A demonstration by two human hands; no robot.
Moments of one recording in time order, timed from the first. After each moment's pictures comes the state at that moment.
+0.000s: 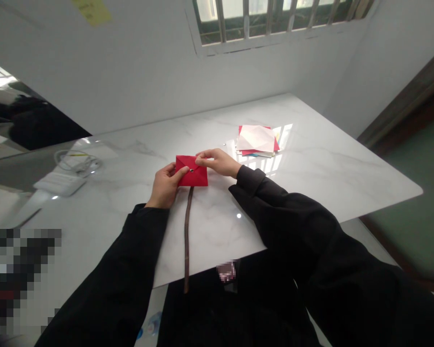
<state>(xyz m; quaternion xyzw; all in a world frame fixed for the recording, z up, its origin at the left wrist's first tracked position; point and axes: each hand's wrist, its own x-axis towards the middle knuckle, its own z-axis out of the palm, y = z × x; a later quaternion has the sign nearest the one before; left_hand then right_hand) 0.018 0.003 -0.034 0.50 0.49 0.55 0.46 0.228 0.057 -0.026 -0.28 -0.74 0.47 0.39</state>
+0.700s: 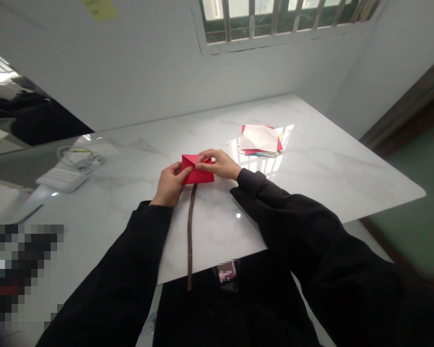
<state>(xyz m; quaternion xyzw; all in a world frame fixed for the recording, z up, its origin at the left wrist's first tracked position) 0.021 0.003 -0.037 0.49 0.49 0.55 0.46 0.221 0.046 -0.031 -0.32 -0.74 0.43 0.41</state>
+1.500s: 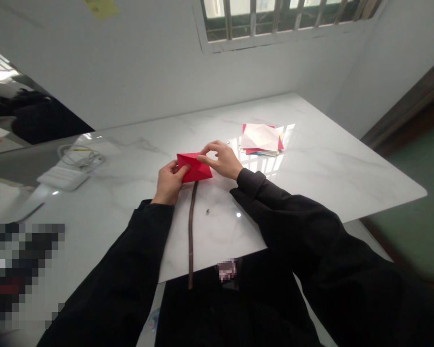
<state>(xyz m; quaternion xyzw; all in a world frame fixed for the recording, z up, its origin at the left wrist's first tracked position) 0.020 0.005 -0.039 0.47 0.53 0.57 0.42 0.221 0.041 -0.026 -0.38 -0.74 0.31 0.47</state>
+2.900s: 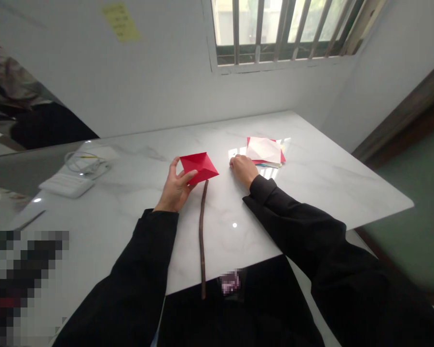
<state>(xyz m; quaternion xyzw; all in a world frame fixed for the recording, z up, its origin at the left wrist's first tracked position) 0.006 0.002 -0.022 0.40 0.44 0.58 0.56 0.249 0.054 -0.033 -0.57 -0.80 0.04 0.18</state>
